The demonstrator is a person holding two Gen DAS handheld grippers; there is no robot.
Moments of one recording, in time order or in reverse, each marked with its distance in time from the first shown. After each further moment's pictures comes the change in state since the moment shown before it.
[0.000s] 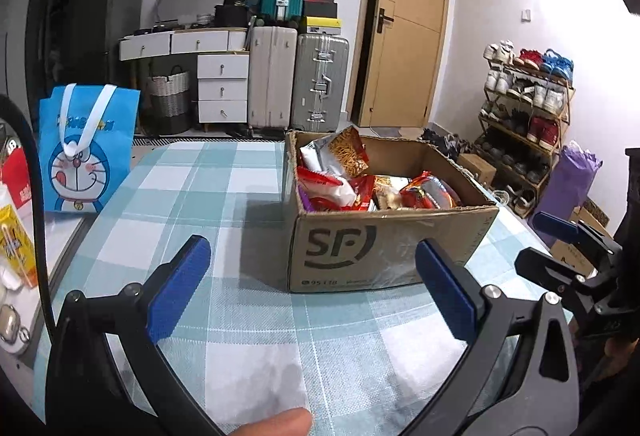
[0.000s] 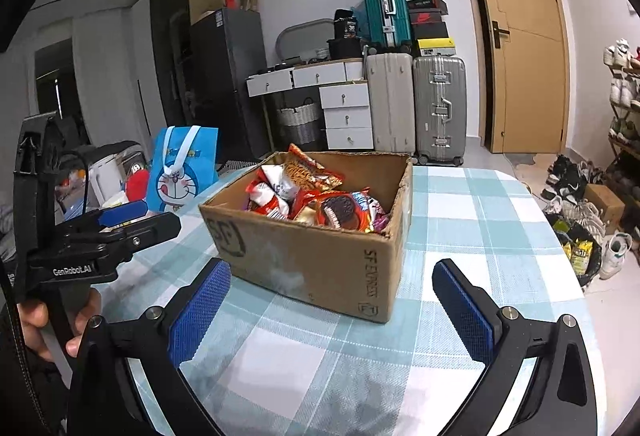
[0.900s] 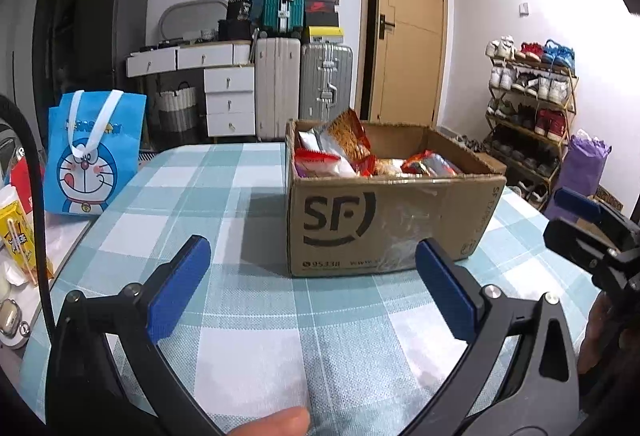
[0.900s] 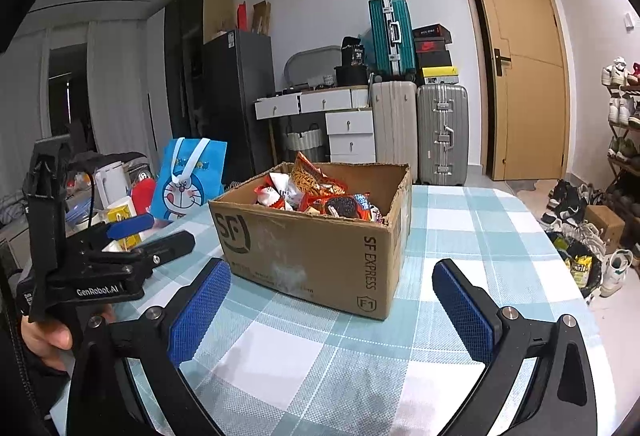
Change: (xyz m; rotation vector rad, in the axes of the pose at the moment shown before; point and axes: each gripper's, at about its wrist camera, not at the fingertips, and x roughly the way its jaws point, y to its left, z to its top) left arm 0.008 -0.019 -0.028 0.058 -0.046 0.041; right arm -0.016 0.001 -0.030 -0.033 -0.120 0.003
